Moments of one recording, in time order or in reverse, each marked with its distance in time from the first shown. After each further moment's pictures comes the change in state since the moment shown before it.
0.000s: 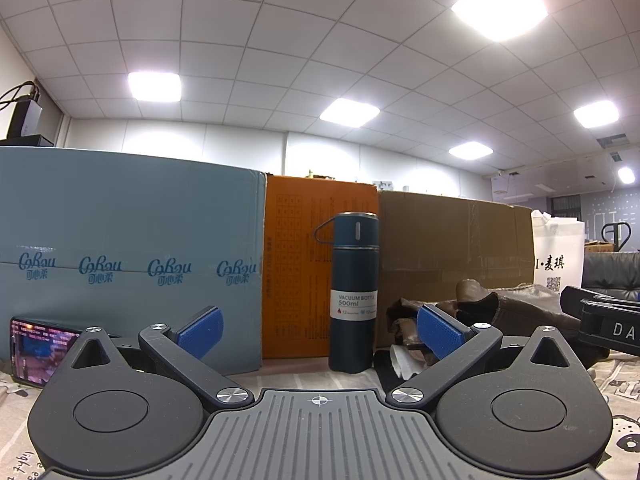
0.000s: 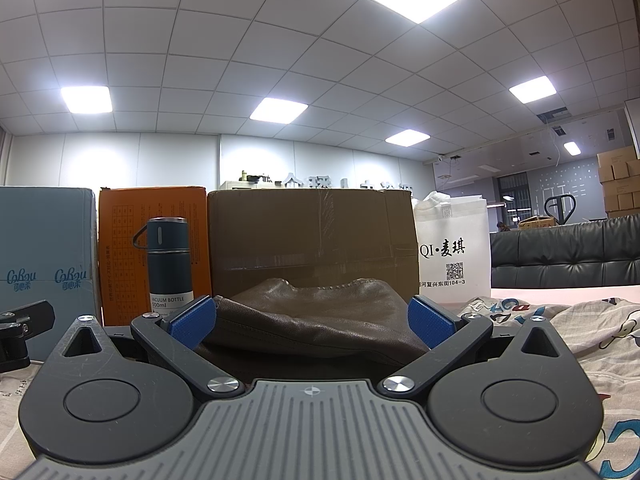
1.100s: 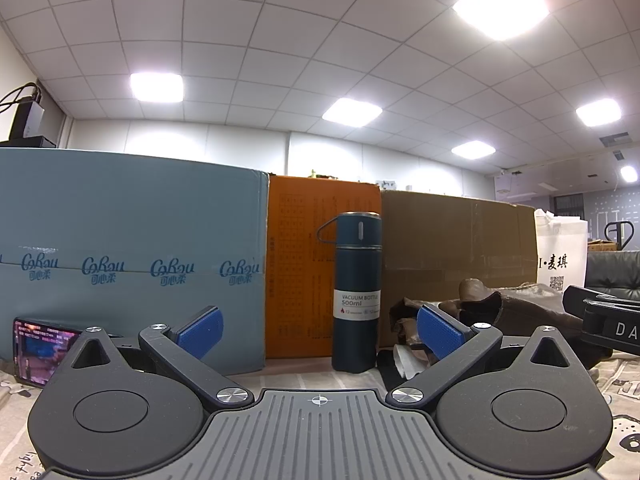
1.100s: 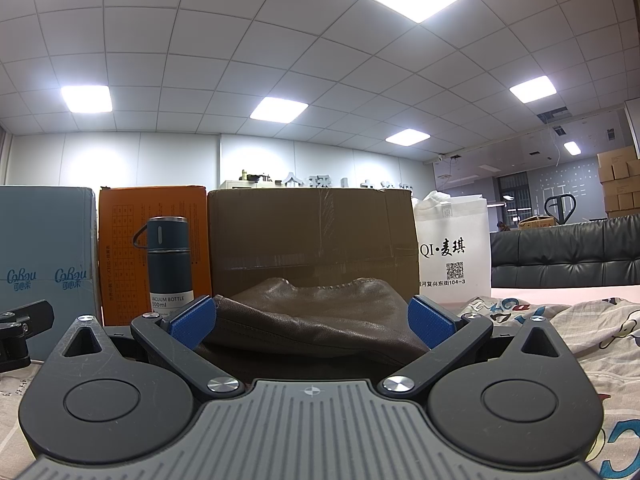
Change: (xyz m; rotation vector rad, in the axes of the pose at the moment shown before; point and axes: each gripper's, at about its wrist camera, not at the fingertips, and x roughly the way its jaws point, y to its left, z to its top) left arm 0.002 0.000 0.000 0.001 0.001 0.007; right arm -0.001 0.000 0.000 0.000 0.000 -0.001
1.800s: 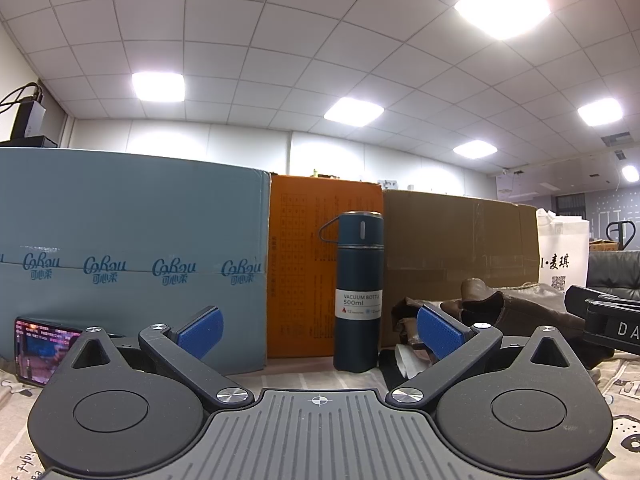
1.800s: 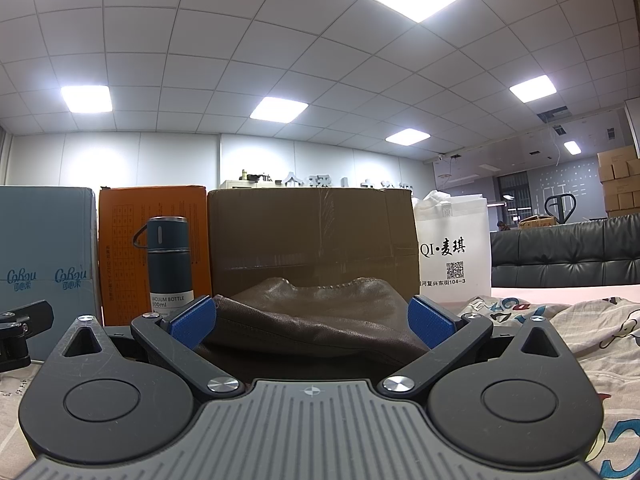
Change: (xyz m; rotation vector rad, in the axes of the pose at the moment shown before) left arm 0.000 0.000 0.000 0.001 0.003 0.009; right arm -0.001 -0.001 0.000 0.002 0.001 -0.001
